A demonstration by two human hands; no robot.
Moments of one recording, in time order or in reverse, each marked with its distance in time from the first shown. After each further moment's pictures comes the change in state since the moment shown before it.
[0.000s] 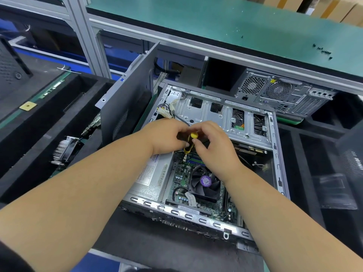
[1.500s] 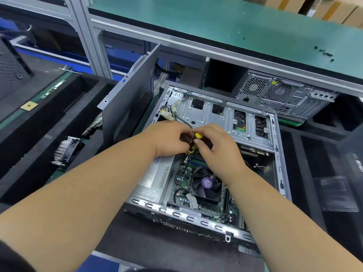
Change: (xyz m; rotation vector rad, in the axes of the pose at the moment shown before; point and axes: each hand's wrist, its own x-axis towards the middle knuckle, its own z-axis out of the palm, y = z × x) left_hand -0.001 0.003 0.000 0.003 -0.020 -0.056; right_hand -0.001 0.000 -0.005 -0.125 -0.018 -0.009
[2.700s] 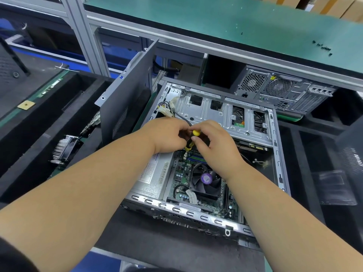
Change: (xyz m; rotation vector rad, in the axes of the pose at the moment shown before) left_hand 0.000 0.001 0.000 0.028 -0.003 -0.004; right_hand -0.001 0.002 0.004 0.017 -0.007 -0.008
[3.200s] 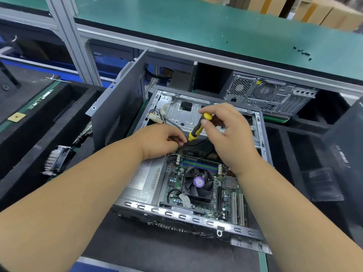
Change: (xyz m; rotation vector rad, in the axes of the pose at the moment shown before) left_hand -0.006 0.000 -0.003 -0.328 -0.055 0.012; right_hand 0.003 -0.029 -0.058 0.135 0.248 -0.019
